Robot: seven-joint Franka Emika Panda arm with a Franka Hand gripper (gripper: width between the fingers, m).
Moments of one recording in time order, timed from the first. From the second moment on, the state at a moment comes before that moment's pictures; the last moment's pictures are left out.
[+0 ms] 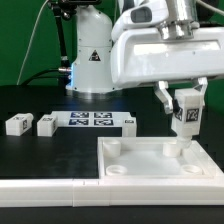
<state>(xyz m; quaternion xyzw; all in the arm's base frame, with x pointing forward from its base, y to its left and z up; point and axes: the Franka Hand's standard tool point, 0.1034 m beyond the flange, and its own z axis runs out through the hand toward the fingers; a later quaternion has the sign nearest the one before) 0.611 0.111 0.110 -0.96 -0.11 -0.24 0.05</state>
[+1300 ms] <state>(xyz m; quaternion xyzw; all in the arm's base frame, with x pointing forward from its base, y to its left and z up) 0.623 0.118 0.069 -0.97 -0.11 -0.23 0.05</state>
